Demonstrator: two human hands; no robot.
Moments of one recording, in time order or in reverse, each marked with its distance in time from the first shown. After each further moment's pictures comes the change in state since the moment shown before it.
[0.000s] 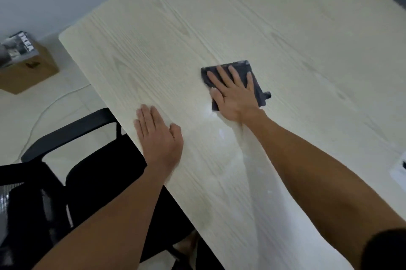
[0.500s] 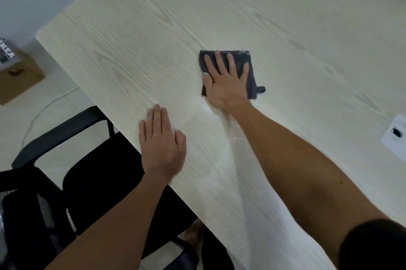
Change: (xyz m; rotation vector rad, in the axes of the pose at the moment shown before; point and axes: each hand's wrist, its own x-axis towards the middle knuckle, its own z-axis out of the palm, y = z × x) left_hand -0.041 -0.010 0.006 0.179 0.031 0.324; right_hand -0.013 -0.012 0.009 0.084 0.058 0.230
